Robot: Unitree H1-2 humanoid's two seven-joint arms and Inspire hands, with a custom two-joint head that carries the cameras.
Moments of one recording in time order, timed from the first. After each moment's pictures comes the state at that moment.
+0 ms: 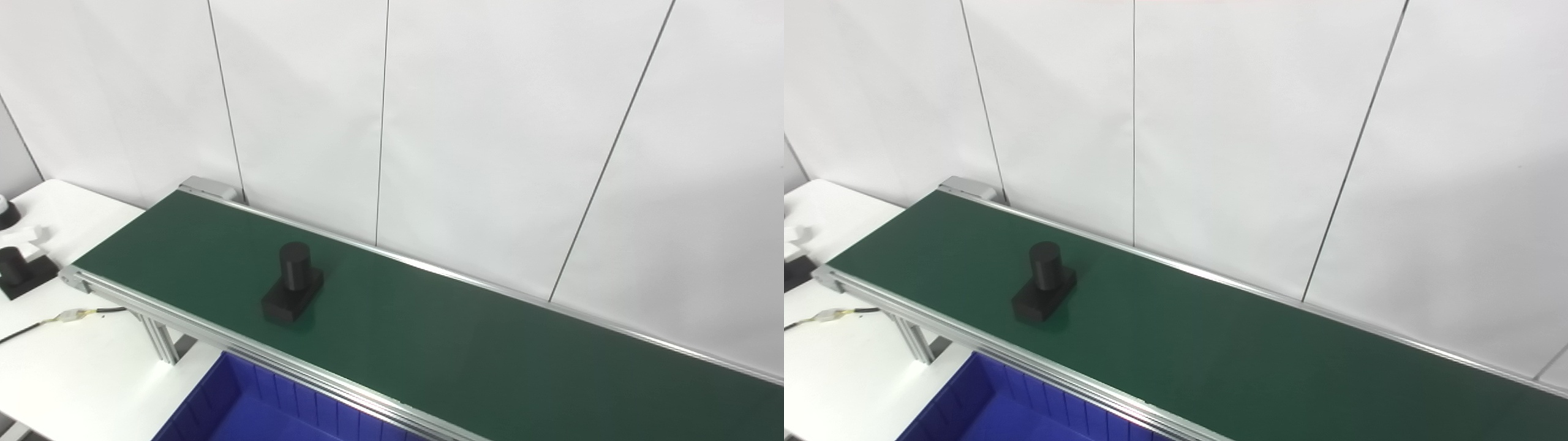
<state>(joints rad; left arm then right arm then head) 0.04 -0.04 -0.15 0.56 -0.03 -0.42 -0.26 0.21 -0.17 0.13 0.12 -0.07 -0.44 0.09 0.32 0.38</state>
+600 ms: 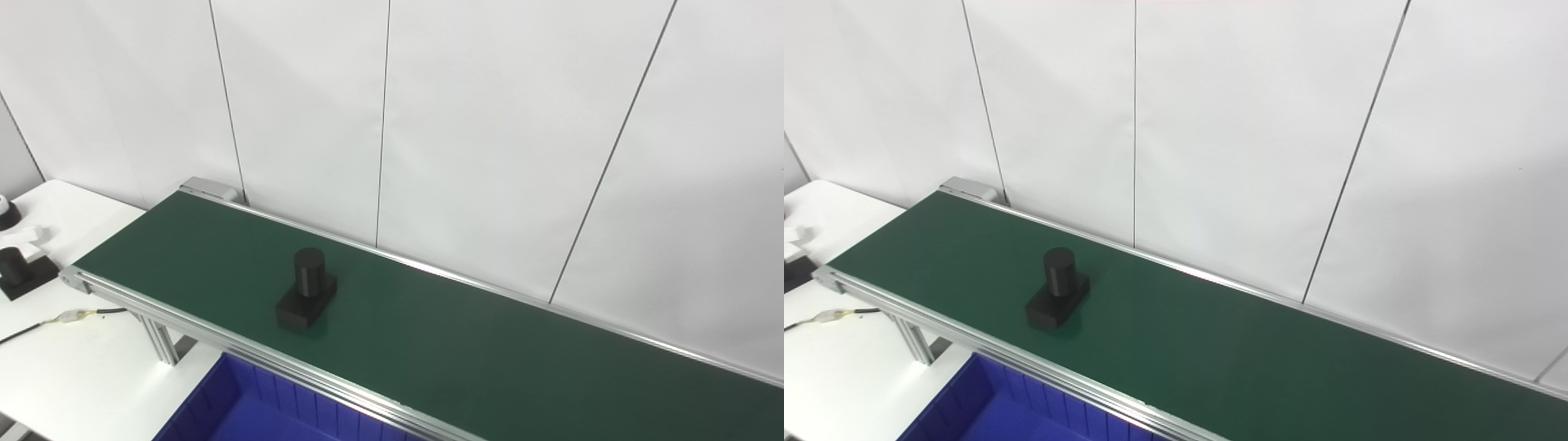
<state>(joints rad) 0.05 -0.05 -0.15 0.56 -0.03 -0.42 -0.26 0.25 -0.20 0.09 -0.06 -0.14 -0.38 0.10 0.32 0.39</state>
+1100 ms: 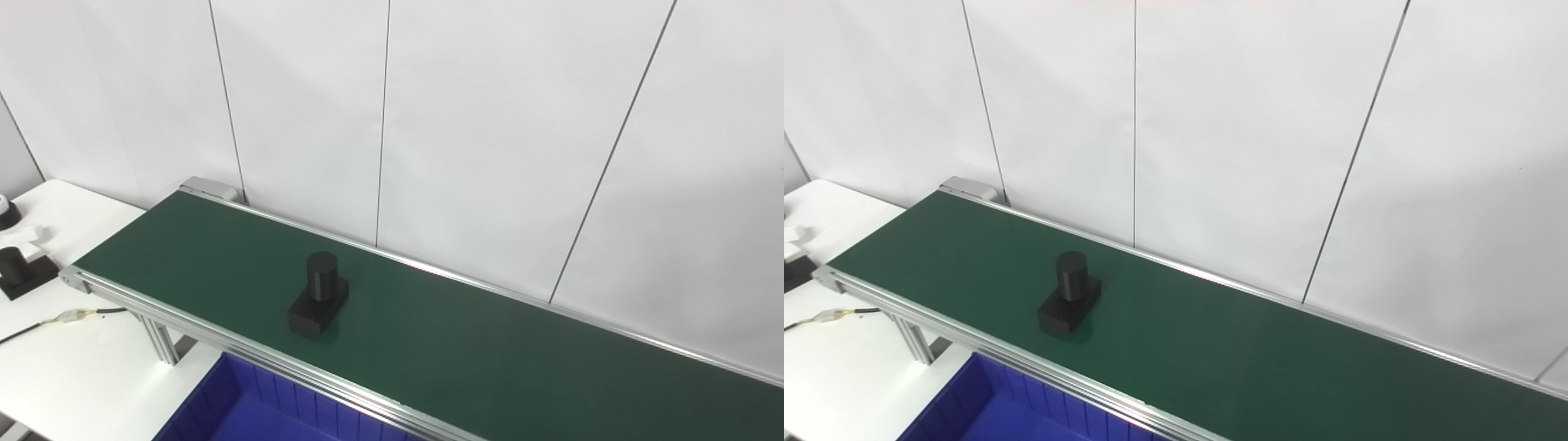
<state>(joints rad) 0.04 -0.05 -0.15 0.56 -0.03 -0.42 -0.26 0.25 -0.21 0.05 -0.11 -0.17 -0.37 0.10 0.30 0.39</state>
